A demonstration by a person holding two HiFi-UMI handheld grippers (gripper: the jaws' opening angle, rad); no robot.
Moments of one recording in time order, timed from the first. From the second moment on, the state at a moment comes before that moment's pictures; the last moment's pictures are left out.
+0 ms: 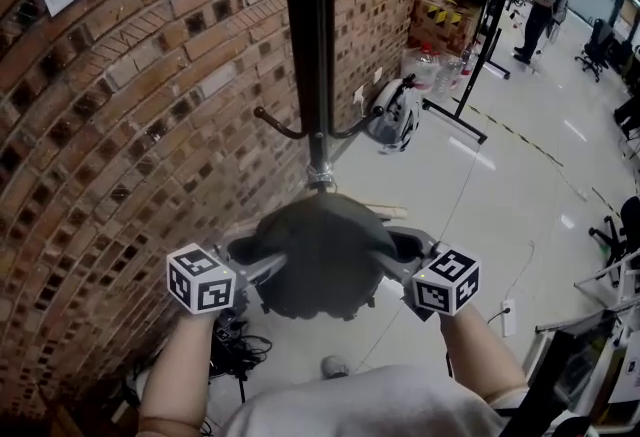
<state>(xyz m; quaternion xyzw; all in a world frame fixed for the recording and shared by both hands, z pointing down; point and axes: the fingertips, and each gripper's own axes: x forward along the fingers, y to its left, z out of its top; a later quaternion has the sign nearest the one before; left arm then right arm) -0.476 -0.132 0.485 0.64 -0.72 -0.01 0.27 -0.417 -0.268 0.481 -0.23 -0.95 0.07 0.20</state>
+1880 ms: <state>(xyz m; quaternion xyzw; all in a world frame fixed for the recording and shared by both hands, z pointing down) 0.043 0.158 0.399 0.62 -0.75 -0.01 0.22 0.102 0.024 0.399 -0.26 -0.94 0.13 0.18</state>
